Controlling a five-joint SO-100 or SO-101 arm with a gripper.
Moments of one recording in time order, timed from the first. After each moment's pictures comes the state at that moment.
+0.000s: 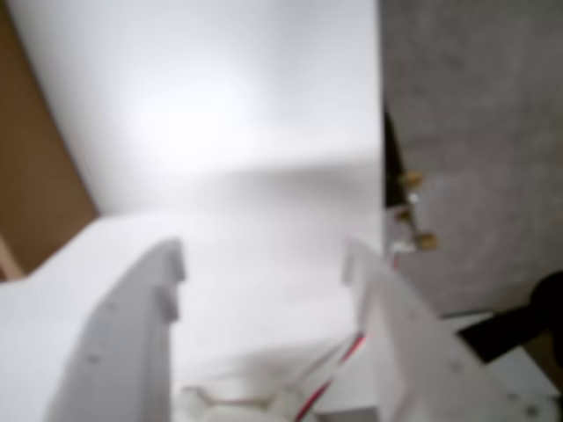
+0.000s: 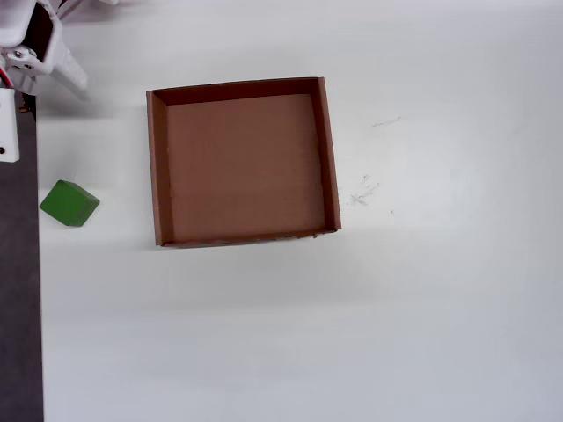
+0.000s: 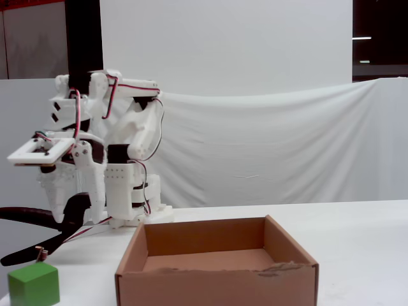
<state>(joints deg) 16.9 133.6 140.3 56.3 -87.0</state>
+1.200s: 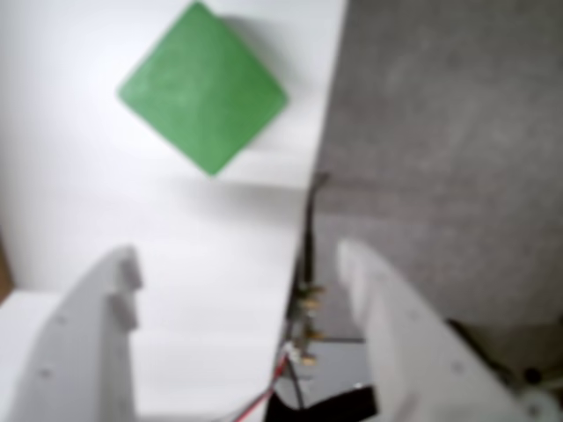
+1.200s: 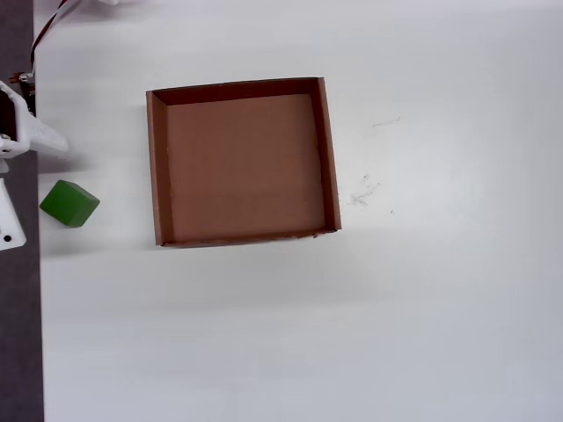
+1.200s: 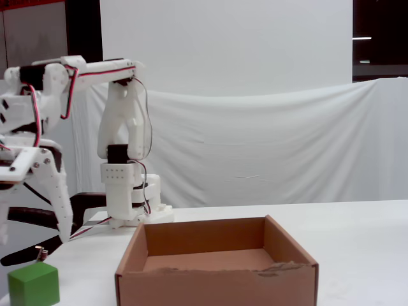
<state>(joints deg) 16.6 100.3 115.1 46.0 -106.8</state>
